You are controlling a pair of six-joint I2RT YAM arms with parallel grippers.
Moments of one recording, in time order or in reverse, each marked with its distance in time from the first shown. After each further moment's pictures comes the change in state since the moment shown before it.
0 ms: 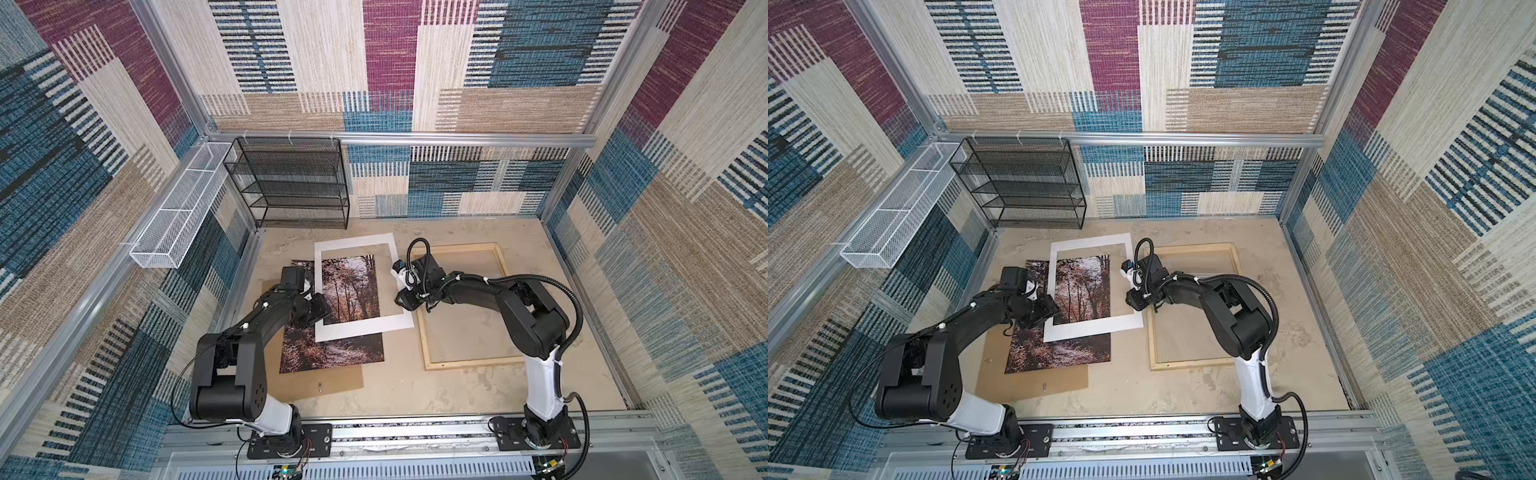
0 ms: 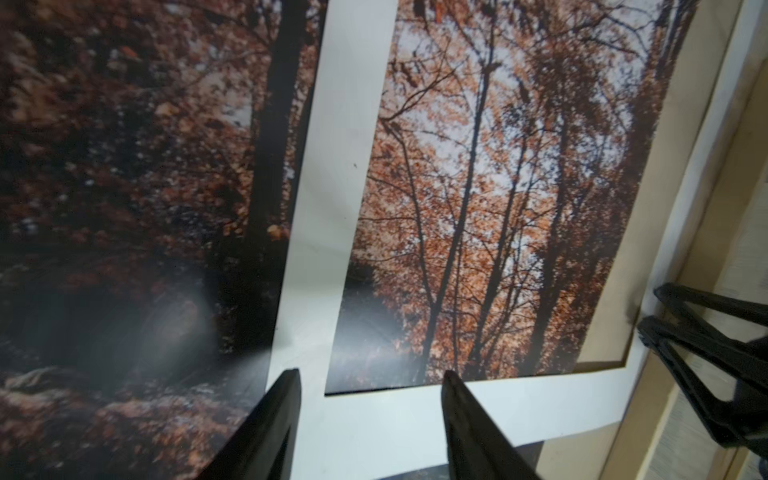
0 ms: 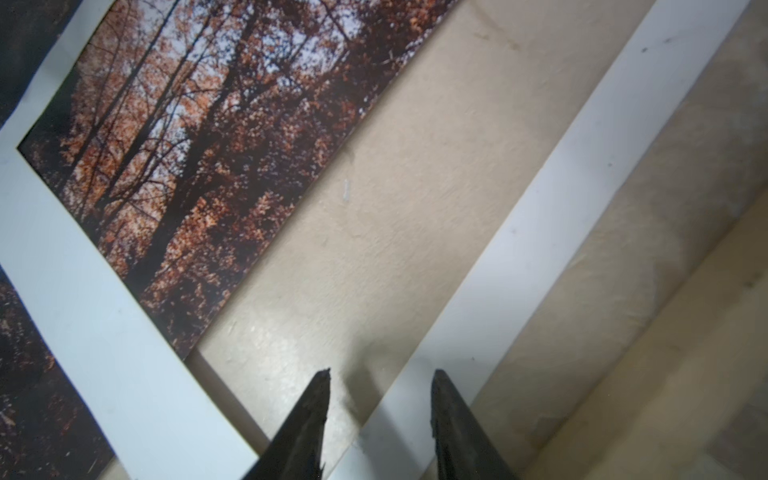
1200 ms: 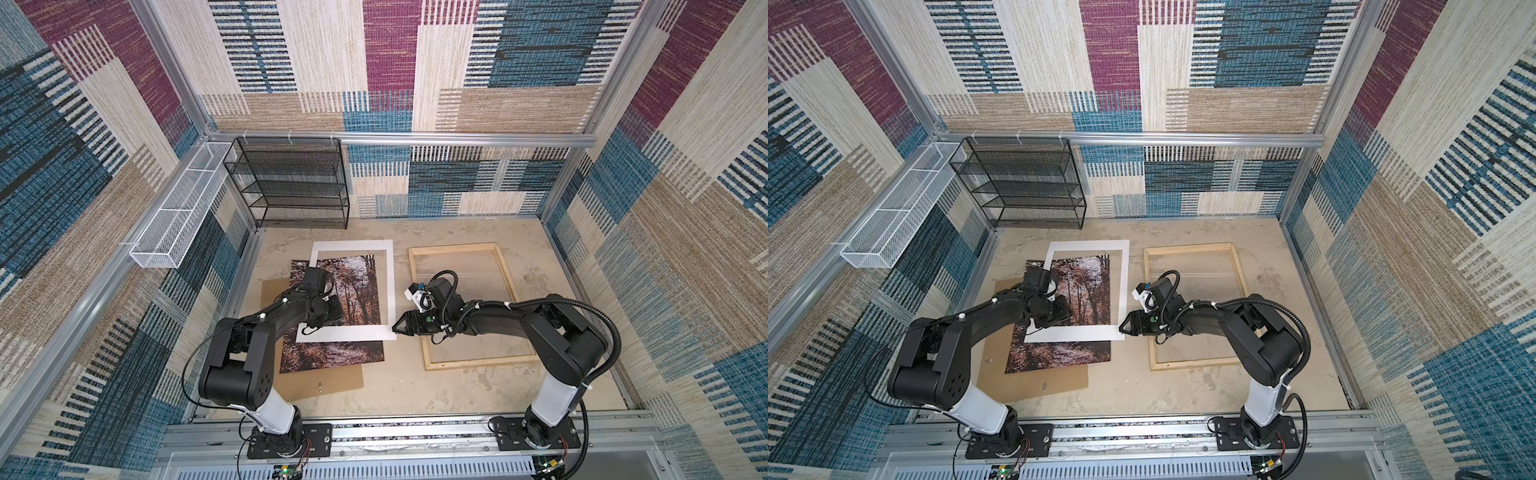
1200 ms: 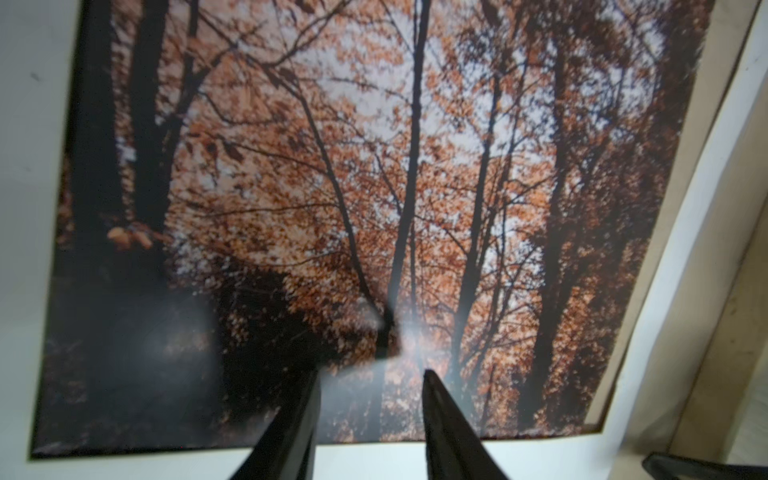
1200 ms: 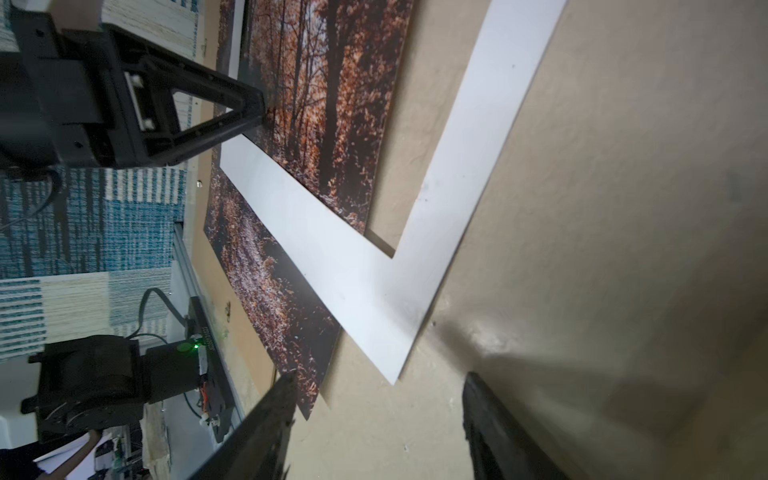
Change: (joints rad) left arm -0.145 0.111 0.000 0.078 -0.077 -0.063; right arm 0.043 -0.245 -0.414 0.283 -0.312 0.655
